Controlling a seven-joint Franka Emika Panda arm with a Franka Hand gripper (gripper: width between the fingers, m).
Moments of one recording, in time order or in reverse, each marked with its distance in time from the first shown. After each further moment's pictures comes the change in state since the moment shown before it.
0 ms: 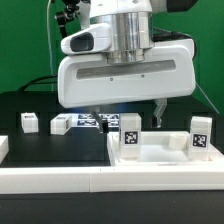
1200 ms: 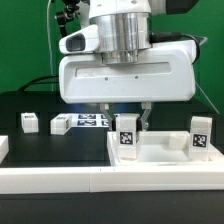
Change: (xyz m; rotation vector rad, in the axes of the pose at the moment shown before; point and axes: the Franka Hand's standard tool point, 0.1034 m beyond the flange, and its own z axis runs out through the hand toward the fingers) arm -0.001 0.002 0.001 -0.001 0.028 0.494
